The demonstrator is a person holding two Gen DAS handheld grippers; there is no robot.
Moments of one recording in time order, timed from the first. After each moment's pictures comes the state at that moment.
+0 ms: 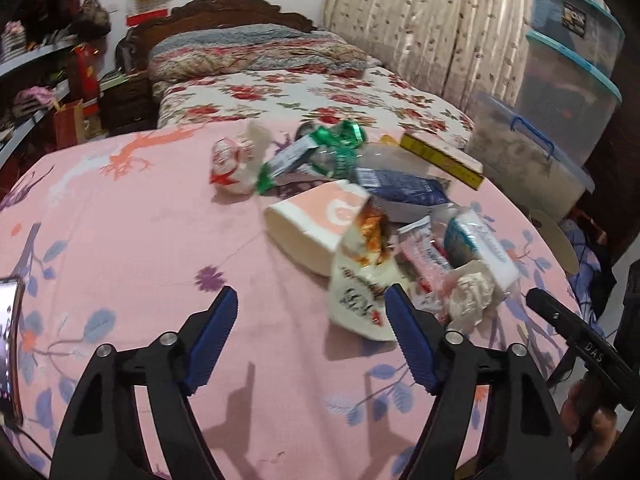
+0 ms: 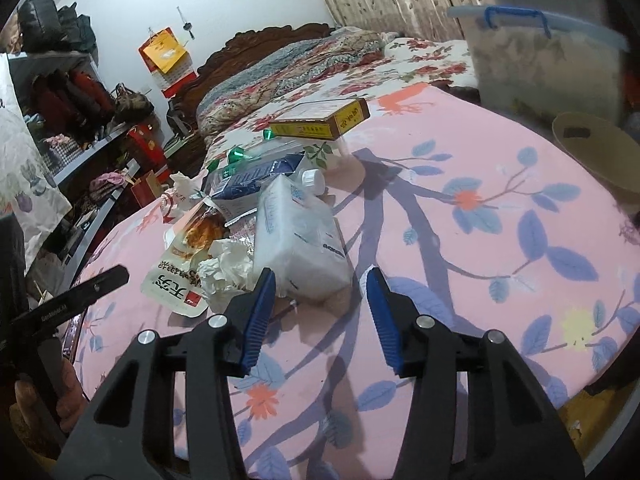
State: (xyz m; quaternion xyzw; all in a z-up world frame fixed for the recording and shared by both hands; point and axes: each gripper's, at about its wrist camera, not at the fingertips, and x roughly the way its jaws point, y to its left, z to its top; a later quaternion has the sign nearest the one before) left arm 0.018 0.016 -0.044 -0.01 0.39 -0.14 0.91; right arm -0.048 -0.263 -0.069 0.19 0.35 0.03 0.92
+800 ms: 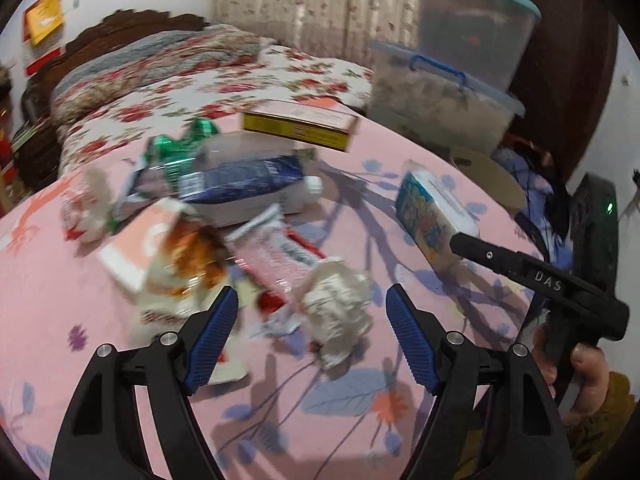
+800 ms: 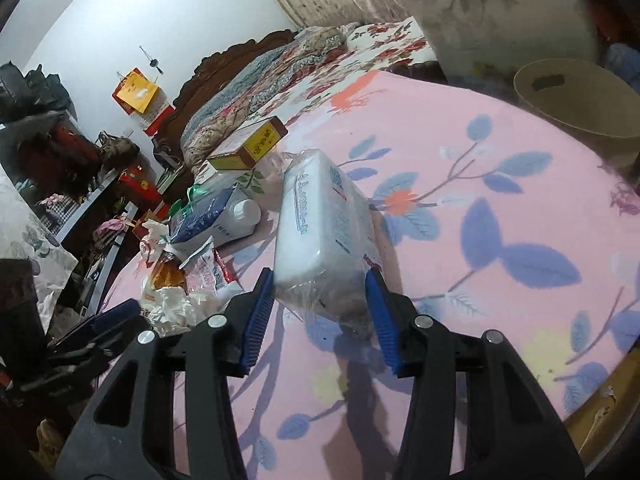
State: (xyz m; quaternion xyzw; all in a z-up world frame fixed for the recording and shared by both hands) left arm 0.023 -0.101 -0.055 0.08 0.40 -0.29 0.87; right arm -0.035 -0.336 -0.096 0.29 0.34 0.01 0.89
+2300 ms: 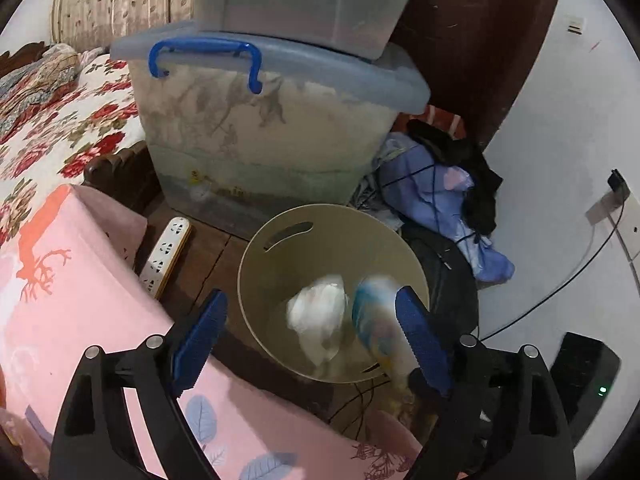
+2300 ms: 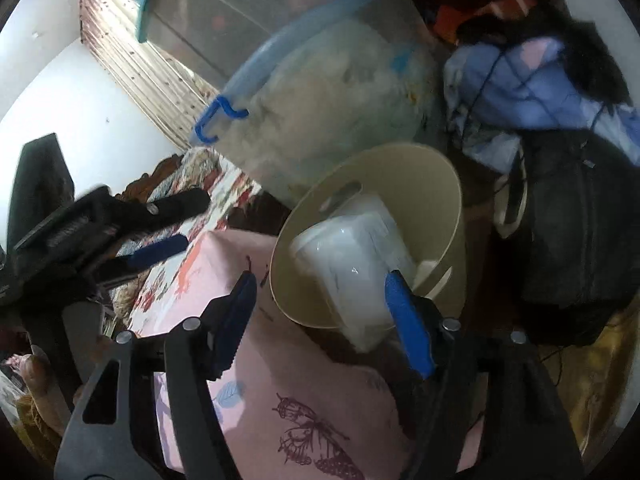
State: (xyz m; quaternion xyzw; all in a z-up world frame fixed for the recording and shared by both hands) left arm 0.120 -0.516 -0.033 0.12 0.42 -0.48 0.76; right arm -0.075 -0.596 -0.104 0.39 0.20 -0.20 0.87
